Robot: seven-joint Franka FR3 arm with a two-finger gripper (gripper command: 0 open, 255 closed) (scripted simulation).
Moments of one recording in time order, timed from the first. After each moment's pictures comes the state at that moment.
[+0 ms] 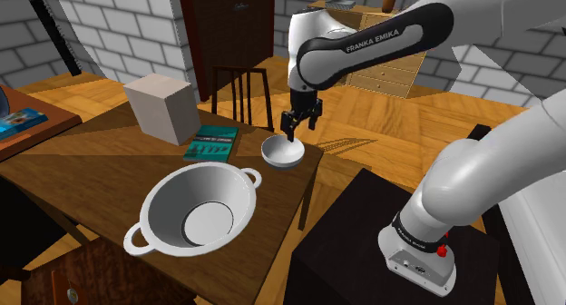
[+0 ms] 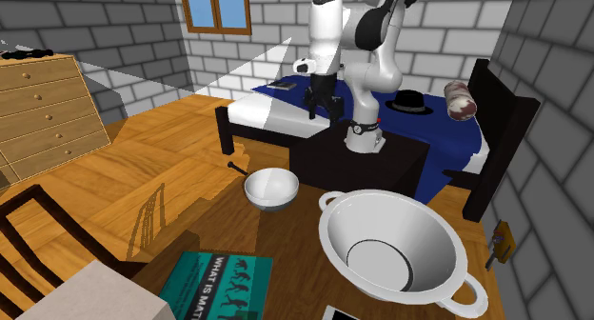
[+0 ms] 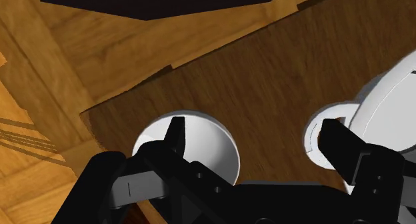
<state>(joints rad) -0.02 -0.38 0.14 -2.47 0.04 2.04 0.23</state>
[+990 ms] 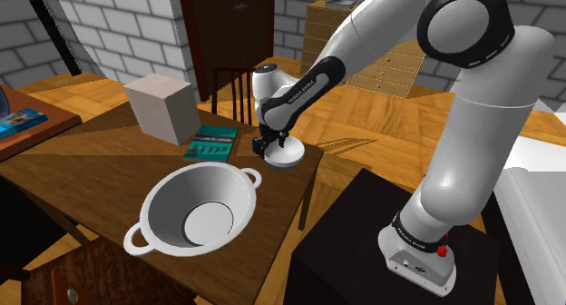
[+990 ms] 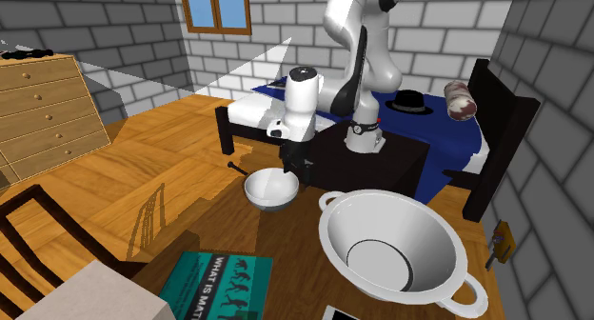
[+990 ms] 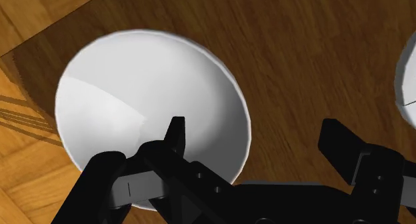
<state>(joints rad) -0.04 0.21 0.16 -2.26 -0.19 2.43 0.42</state>
